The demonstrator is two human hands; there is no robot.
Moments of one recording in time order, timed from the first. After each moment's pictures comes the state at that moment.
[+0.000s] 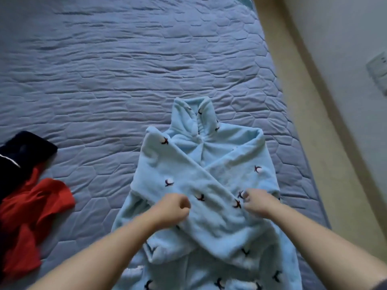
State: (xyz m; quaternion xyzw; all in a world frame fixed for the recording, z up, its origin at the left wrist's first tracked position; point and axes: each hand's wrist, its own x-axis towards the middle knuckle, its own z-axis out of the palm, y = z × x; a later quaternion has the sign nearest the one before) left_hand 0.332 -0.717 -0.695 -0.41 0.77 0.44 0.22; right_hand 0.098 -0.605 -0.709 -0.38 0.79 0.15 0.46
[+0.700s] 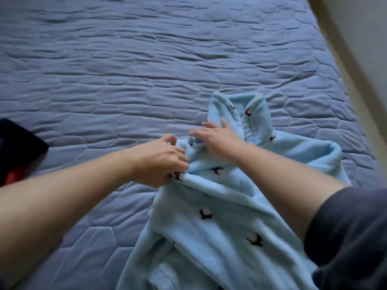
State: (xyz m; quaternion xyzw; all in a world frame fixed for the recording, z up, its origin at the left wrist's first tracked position) left_hand 0.375 -0.925 -0.754 0.06 0.99 0.08 0.06; right_hand 0.180 -0.878 -0.784 -0.72 0.67 0.09 0.19
